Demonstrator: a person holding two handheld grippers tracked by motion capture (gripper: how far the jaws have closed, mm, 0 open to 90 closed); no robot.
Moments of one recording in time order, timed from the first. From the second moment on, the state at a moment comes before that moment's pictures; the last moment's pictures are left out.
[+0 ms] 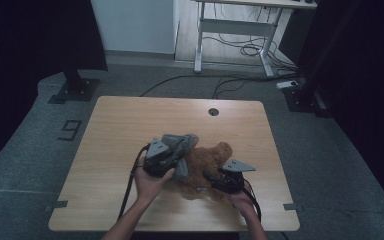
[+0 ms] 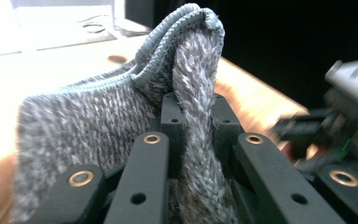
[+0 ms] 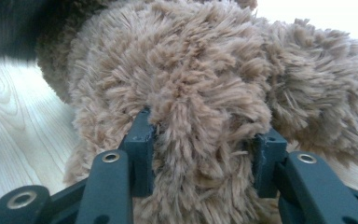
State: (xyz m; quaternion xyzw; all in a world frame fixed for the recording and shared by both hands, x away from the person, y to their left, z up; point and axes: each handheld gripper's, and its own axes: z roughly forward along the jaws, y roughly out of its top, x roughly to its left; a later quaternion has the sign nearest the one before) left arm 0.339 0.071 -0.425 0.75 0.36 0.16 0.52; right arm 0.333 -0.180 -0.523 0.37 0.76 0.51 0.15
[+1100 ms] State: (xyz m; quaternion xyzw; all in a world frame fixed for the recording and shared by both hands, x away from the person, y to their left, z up) left arm 0.363 0.131 -0.466 0.75 0.45 0.16 0.45; right arm 0.328 -0.177 -0.529 0.37 0.76 0.51 0.18
